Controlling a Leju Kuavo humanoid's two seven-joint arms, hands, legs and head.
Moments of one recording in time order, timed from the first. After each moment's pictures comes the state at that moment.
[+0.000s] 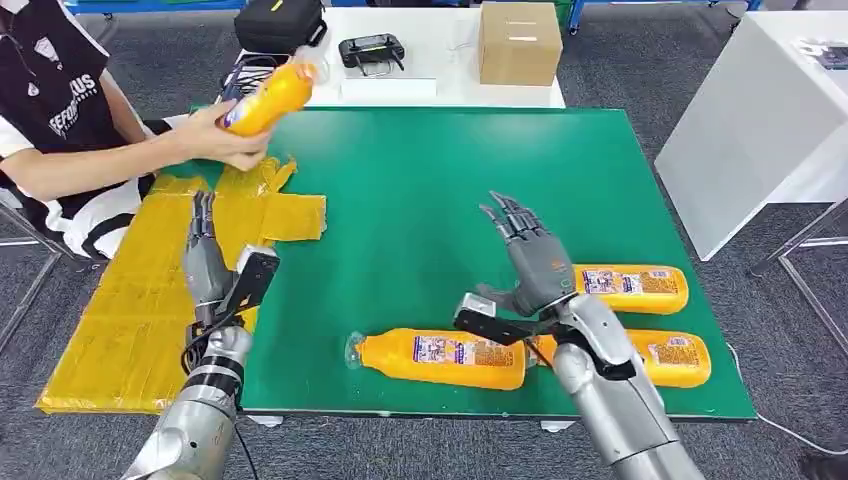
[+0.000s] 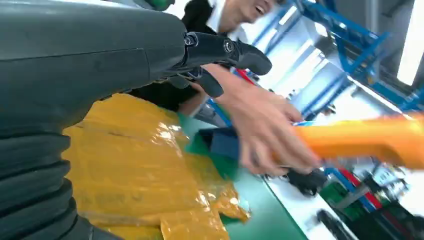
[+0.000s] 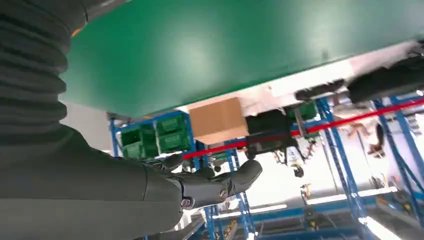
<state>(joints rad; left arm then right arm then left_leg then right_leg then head) -0.48 -0.17 0.40 -0.78 -0.80 0.70 -0.70 -0.43 -0.04 0.43 -1.17 0.93 -0.21 -0.25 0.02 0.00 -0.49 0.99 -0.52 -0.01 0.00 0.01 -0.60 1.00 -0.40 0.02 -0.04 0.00</state>
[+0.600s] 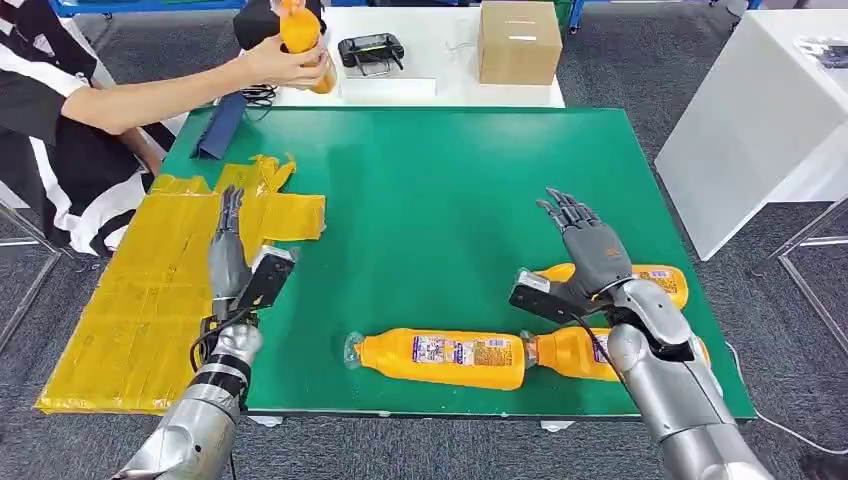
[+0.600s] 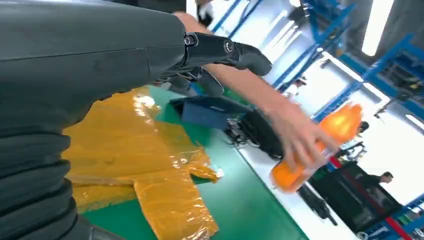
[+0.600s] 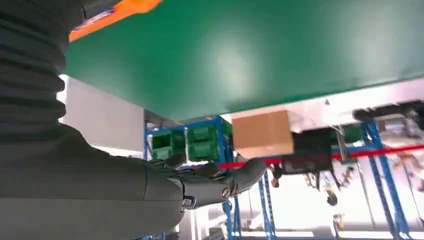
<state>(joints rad) -0.48 -0.16 0.25 -0.79 -0.73 0.63 -0.70 -0.53 -0.19 0.36 -1.05 0.91 -0.10 -0.27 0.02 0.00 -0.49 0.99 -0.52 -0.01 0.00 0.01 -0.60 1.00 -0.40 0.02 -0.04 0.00</state>
